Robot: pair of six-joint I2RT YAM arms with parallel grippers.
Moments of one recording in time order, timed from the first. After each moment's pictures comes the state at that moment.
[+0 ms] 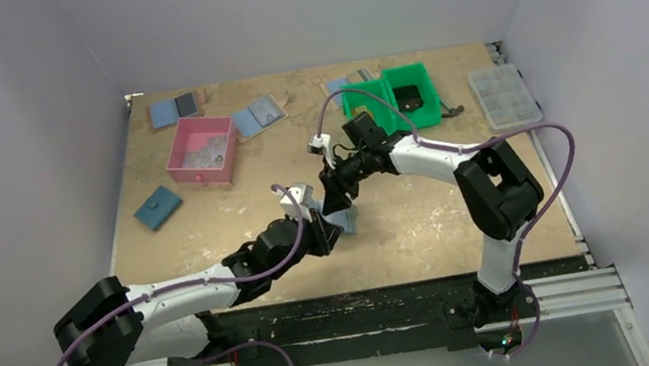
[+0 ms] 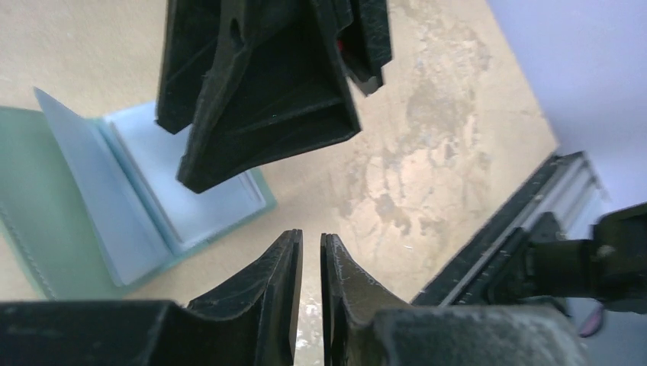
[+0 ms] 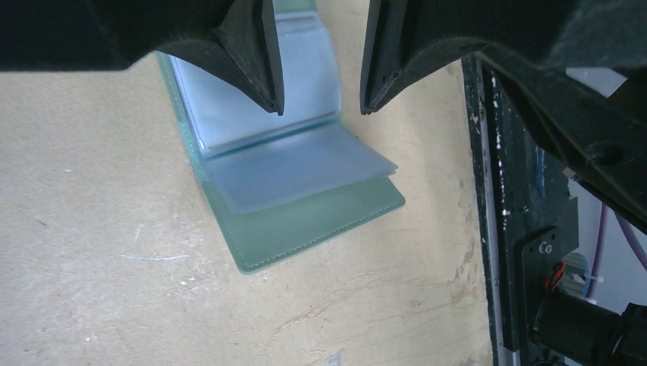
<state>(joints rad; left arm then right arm) -1.02 1.18 0.42 0.42 -0.21 -0.70 0.58 1.84 1.19 -0.31 -0.83 -0.24</state>
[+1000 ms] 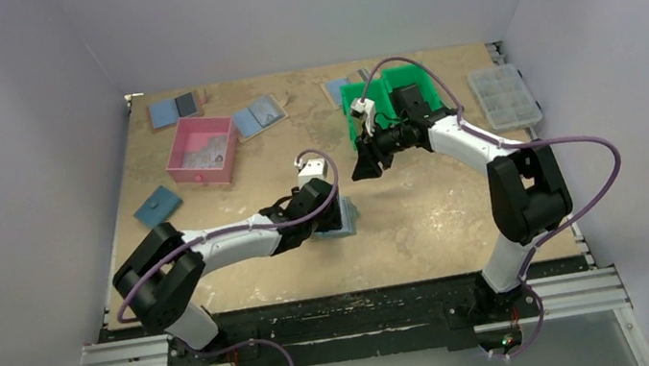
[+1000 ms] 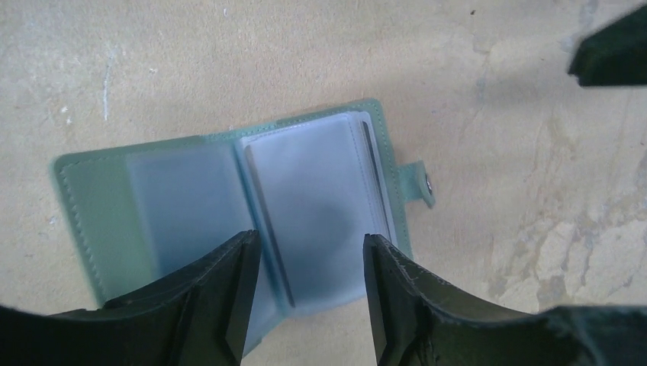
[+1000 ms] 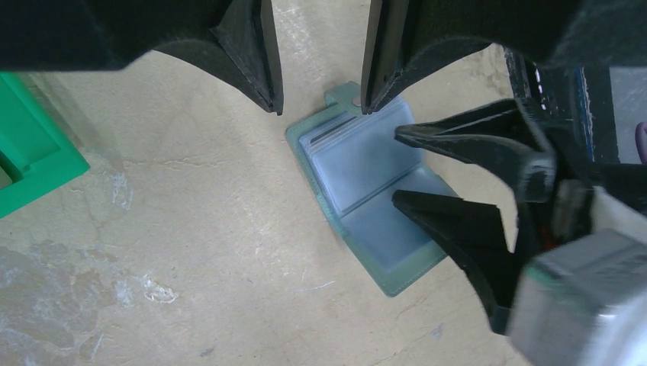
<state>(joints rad) -0.92 1.56 0.80 -0.02 -0.35 -0.66 0.32 1.72 1.20 -0.41 -0.83 -0.33</state>
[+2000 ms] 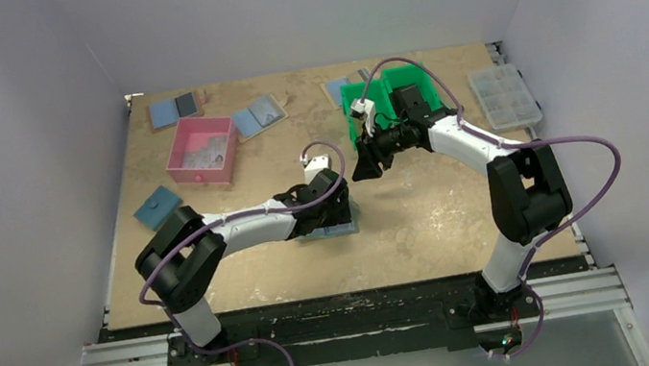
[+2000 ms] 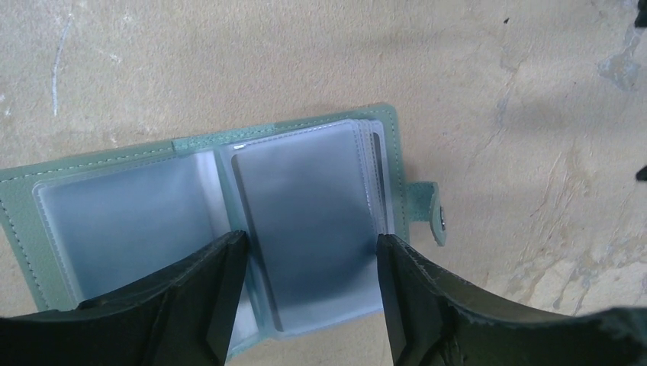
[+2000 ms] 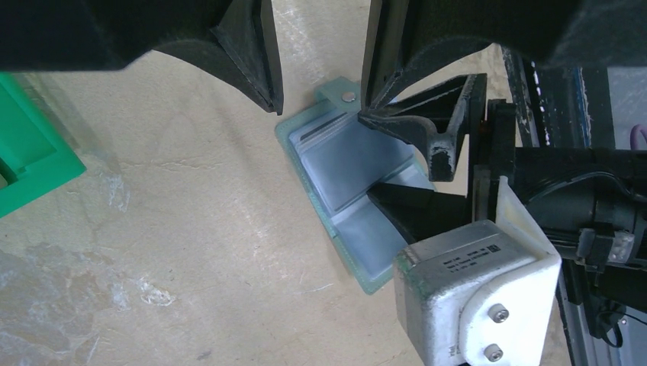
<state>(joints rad) -0.90 1.73 0.97 -0.17 -0.30 -0.78 0.32 1.72 1.20 -0.42 -0.83 -0.33</state>
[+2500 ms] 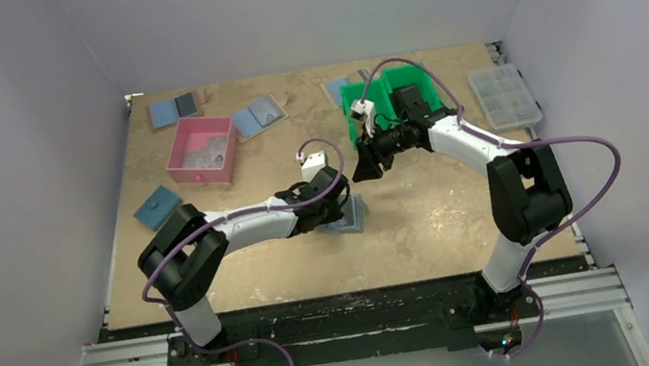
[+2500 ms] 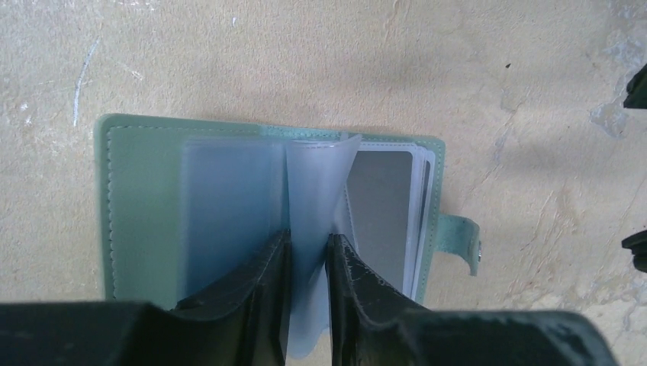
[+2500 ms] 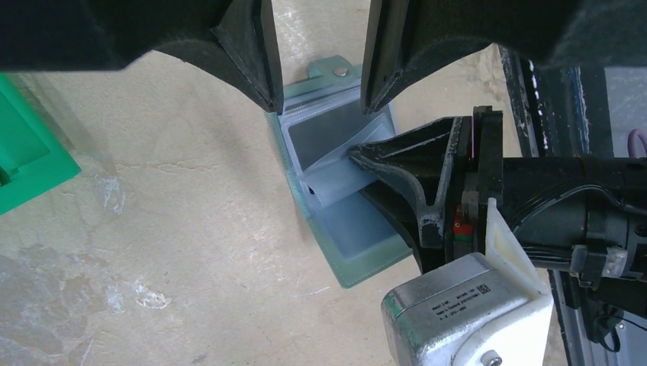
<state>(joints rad) -0.90 1.76 1.01 -0.19 -0.35 -0.84 0.32 1.72 1.20 -0.43 -0.83 -0.34</state>
